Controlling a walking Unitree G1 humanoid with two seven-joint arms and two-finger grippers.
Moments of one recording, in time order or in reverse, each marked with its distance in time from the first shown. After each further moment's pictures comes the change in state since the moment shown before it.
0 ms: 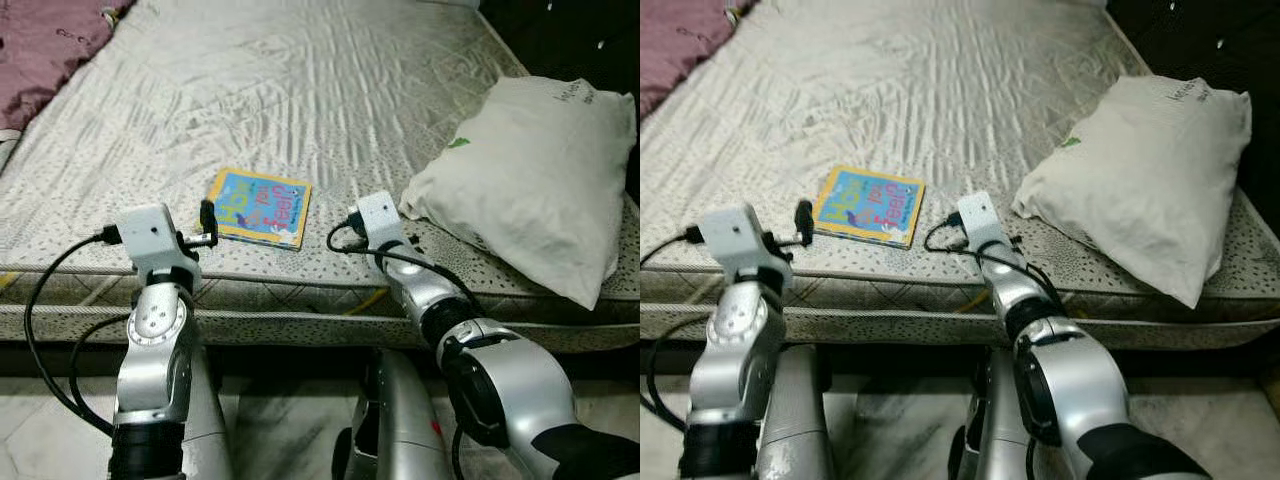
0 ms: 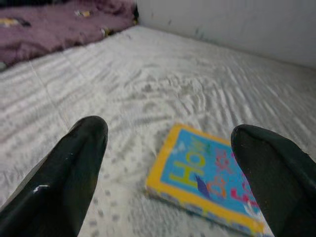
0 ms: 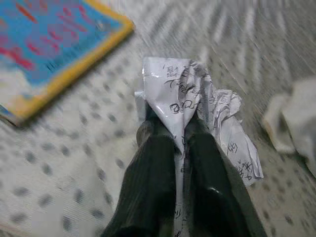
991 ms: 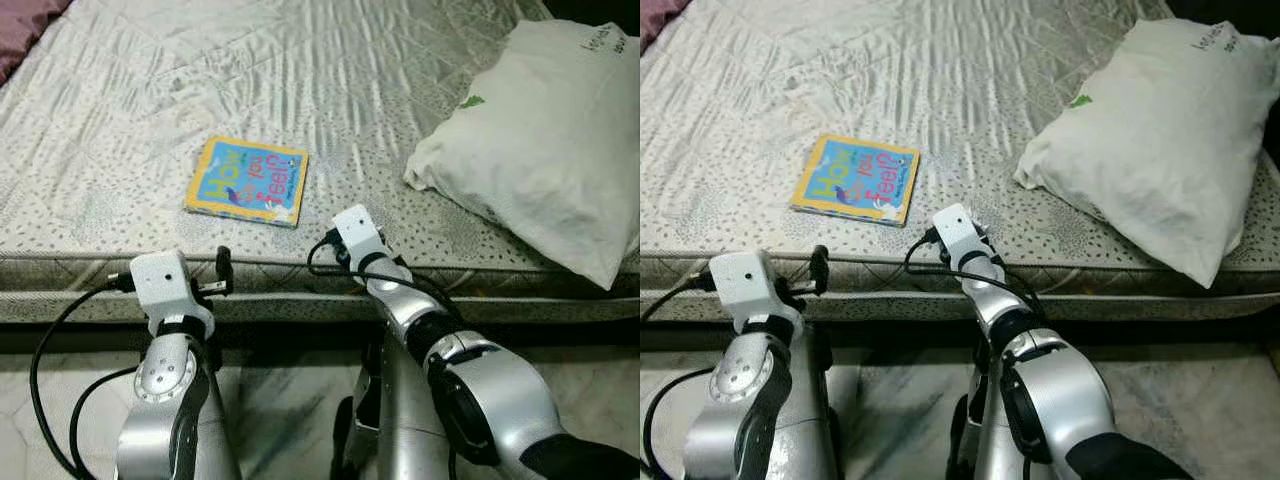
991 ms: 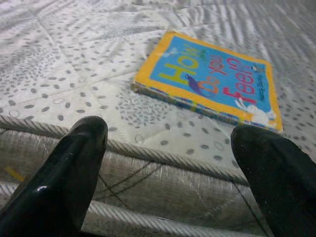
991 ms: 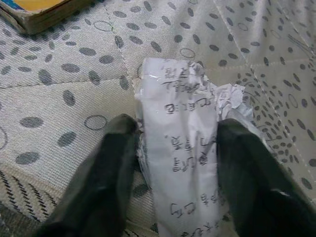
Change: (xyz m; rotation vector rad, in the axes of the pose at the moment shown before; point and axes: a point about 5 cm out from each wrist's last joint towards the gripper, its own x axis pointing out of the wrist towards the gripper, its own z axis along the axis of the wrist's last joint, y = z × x) left arm -0.054 -0.010 -0.020 -0.026 0.151 -0.012; right arm -0.002 0.030 -0.014 -0.140 0.006 -0.017
